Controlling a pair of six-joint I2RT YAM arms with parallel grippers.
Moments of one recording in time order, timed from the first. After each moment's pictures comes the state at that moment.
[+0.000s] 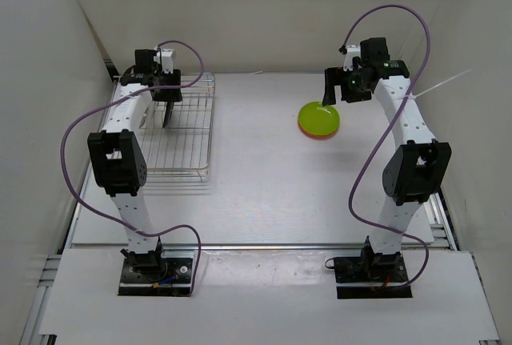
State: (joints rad) left arm 0.02 2.00 1.81 -0.58 0.15 0.09; right arm 0.11 1.88 1.90 -0.93 -0.29 -0.09
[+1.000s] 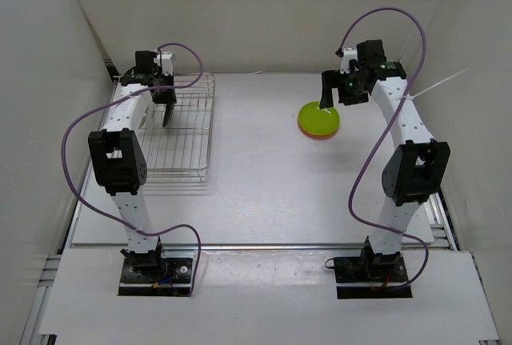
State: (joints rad) left arm 0.02 2.03 1.81 -0.60 0.15 0.07; right arm 0.12 1.88 1.87 -0.93 -0.30 -0.09
